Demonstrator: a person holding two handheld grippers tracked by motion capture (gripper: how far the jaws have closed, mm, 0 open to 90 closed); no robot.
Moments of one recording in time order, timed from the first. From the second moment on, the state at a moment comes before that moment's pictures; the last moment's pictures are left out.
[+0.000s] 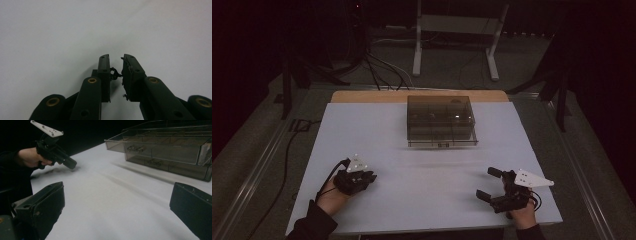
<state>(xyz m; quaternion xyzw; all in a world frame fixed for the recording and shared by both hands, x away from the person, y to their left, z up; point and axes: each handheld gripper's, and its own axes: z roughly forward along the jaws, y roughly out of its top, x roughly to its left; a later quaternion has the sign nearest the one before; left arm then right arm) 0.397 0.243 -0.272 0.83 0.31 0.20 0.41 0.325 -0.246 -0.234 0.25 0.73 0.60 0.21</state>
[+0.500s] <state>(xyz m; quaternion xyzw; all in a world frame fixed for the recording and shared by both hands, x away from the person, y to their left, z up) 0.396 0.238 -0.263 0.84 0.29 0.20 0.41 0.325 -0.246 -0.234 0.25 0.73 0.60 0.21</state>
